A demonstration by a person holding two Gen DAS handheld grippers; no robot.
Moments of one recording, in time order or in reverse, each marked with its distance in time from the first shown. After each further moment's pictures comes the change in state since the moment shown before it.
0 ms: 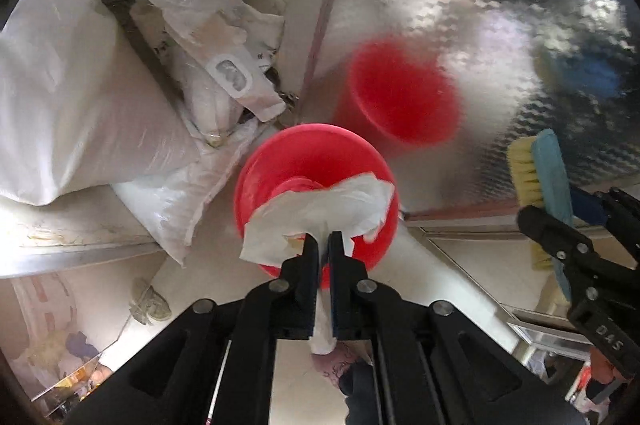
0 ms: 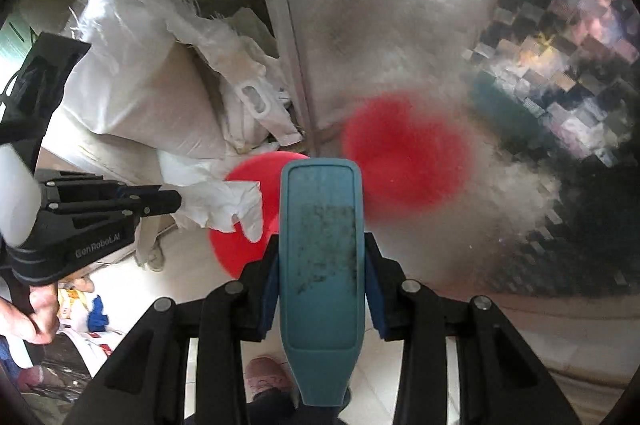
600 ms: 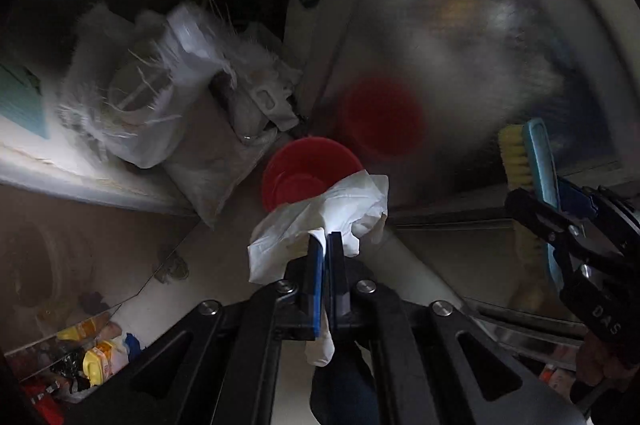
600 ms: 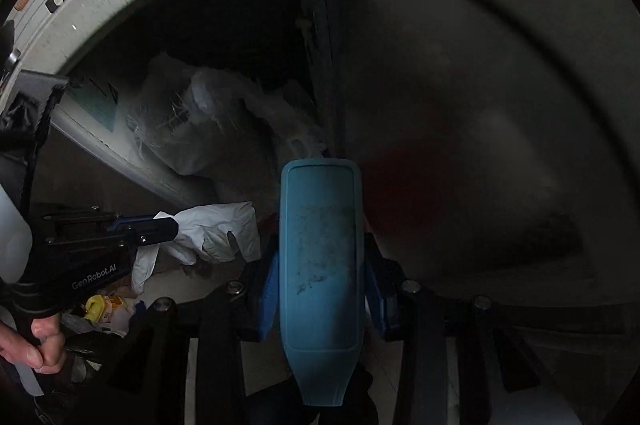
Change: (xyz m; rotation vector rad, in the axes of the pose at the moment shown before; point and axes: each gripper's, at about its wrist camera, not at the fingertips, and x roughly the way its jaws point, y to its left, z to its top) left arm -0.154 -0.007 -0.021 -0.084 -0.015 -0.008; right arm -0.161 0.033 0.026 0.013 -0.044 0.063
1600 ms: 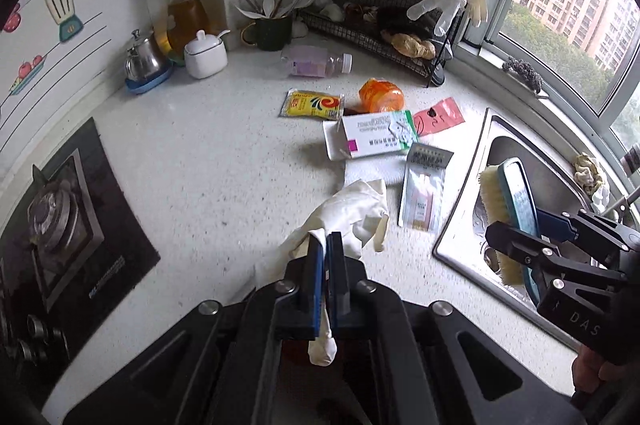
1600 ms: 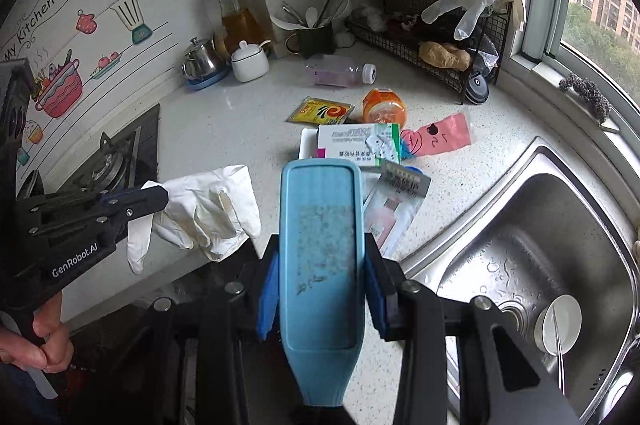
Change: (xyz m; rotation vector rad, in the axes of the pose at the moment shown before) left arm -0.306 -0.135 0.182 0.157 -0.365 0.064; right arm -0.264 -0.067 0.175 0.079 -0.241 -0.002
